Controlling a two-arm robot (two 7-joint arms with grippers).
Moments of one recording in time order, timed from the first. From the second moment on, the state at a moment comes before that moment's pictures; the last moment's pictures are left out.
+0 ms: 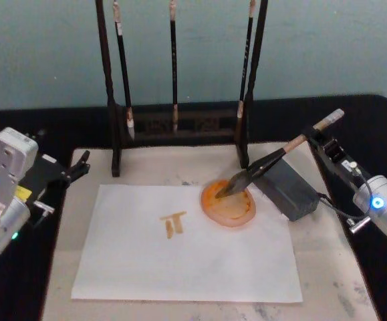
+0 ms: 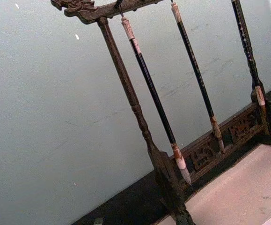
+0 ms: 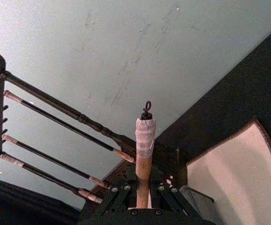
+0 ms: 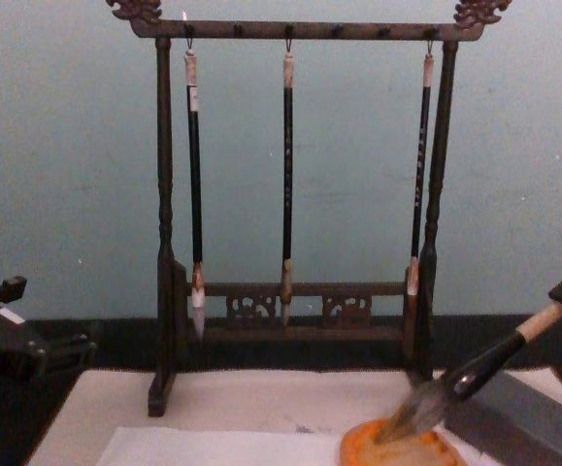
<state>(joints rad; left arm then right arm) -0.20 0.60 0.45 -1.41 -0.25 -0.12 0.03 0.22 0.34 -0.18 -1.29 1.32 0.24 0.28</state>
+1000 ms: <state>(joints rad) -0.20 0.60 0.45 -1.41 -0.25 -0.12 0.03 0.24 0.36 -0.25 -1.24 1.39 0.20 0.25</state>
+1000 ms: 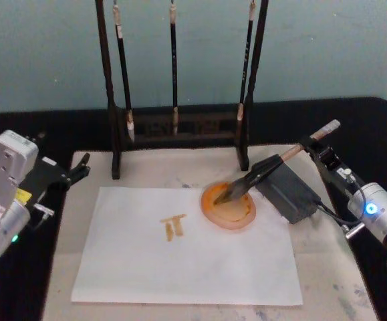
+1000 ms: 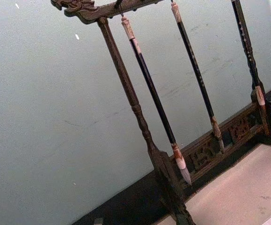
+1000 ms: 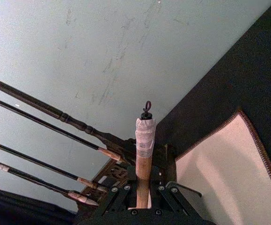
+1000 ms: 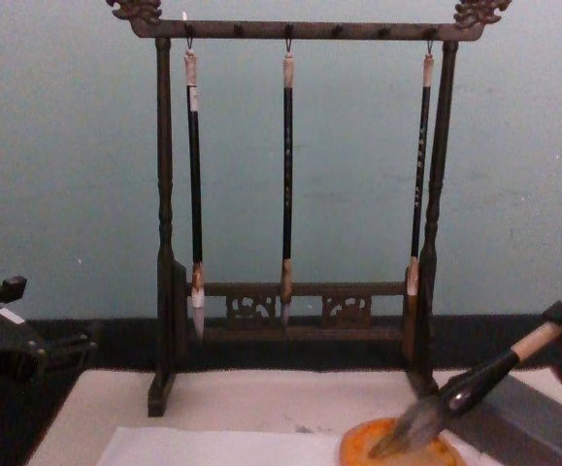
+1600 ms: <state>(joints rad) -0.20 0.60 0.45 -1.41 -0.25 -0.12 0.03 0.25 0.38 -0.28 -1.23 1.42 0.18 0.24</state>
